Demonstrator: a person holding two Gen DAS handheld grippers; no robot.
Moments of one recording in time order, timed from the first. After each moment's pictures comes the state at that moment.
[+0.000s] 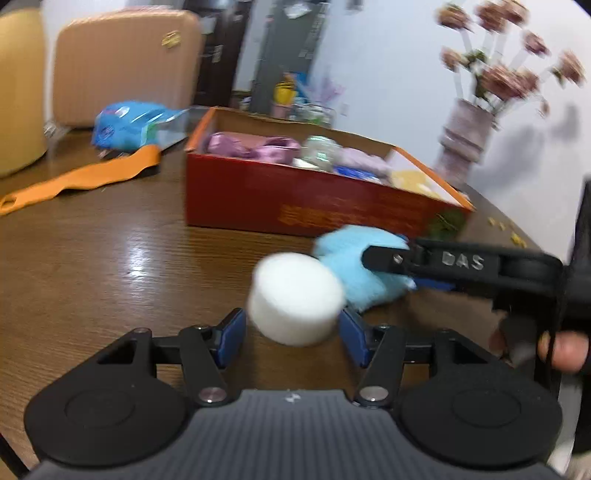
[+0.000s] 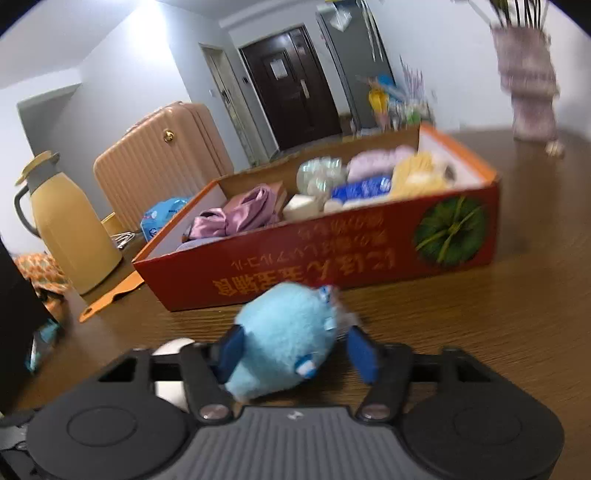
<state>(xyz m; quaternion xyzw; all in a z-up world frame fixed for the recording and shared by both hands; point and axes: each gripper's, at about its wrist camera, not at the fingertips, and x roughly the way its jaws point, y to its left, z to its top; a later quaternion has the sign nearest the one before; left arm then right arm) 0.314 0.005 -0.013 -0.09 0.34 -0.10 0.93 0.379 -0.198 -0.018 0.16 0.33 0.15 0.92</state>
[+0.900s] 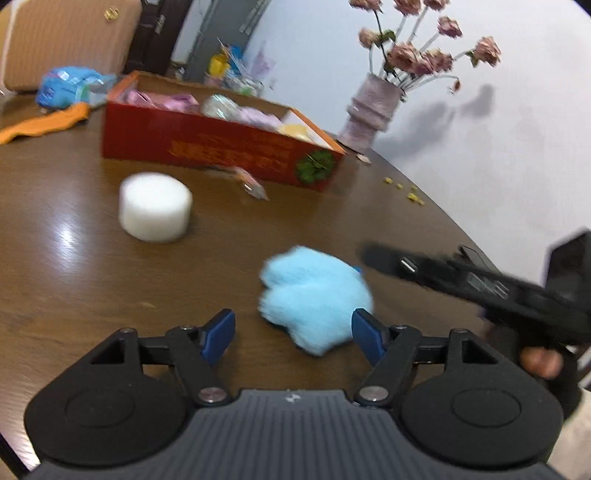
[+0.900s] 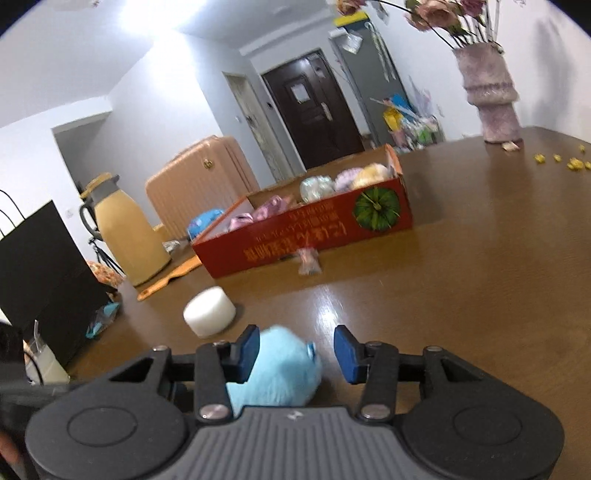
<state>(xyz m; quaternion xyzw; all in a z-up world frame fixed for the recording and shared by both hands) 0.213 -0.042 -0.003 -0.12 0.37 -0.24 0.89 0.236 -0.282 -0.006 0.18 0.27 0.19 0.93</state>
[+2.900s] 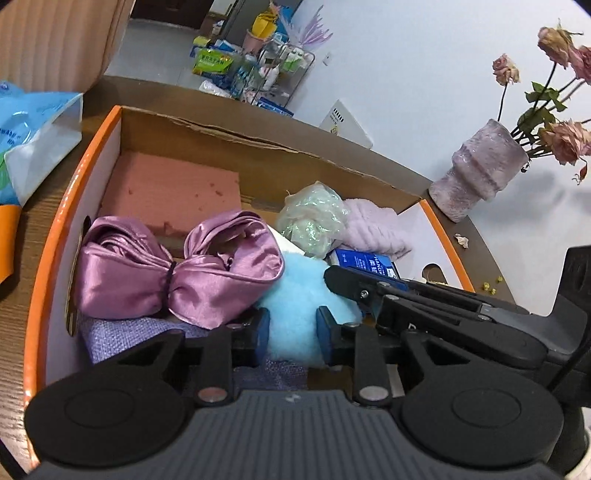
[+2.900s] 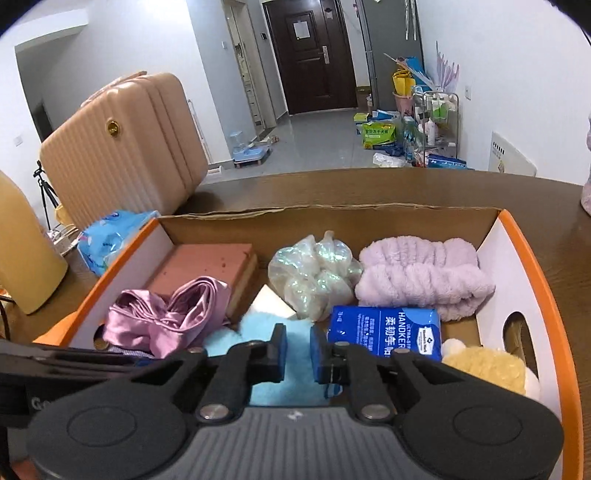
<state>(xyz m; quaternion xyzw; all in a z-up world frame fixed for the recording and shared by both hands) 0.570 -0.012 0.006 -0.16 0.45 -0.19 0.86 0.579 -0.185 0.012 0.05 0.38 0.16 0.91</state>
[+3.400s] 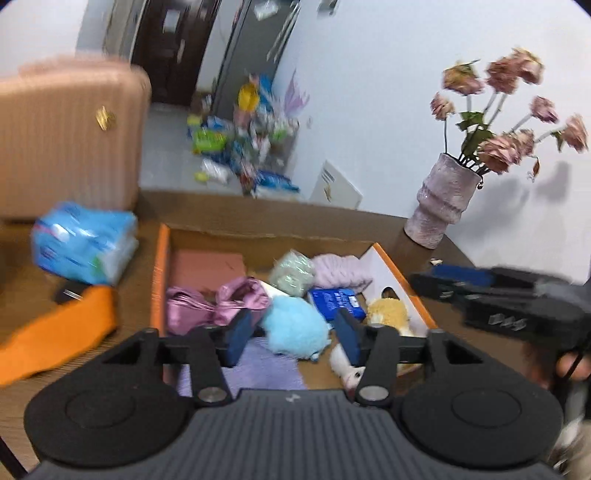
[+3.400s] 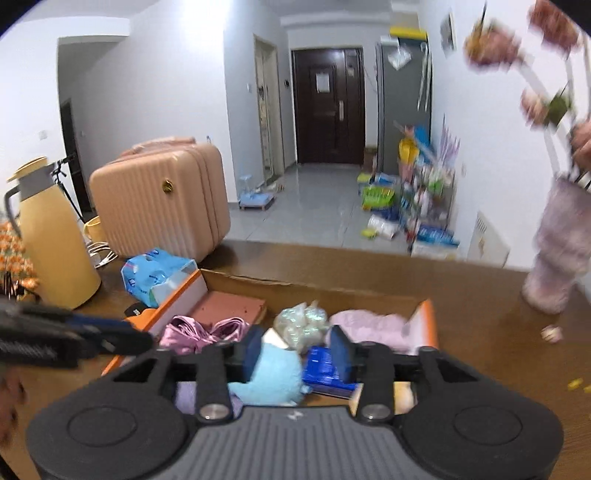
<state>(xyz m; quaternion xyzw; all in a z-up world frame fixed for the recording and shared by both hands) 0.450 0.015 0.120 -0.07 0.33 -0.17 0.93 0.474 -0.218 0.130 -0.01 0.29 0.16 0.95</state>
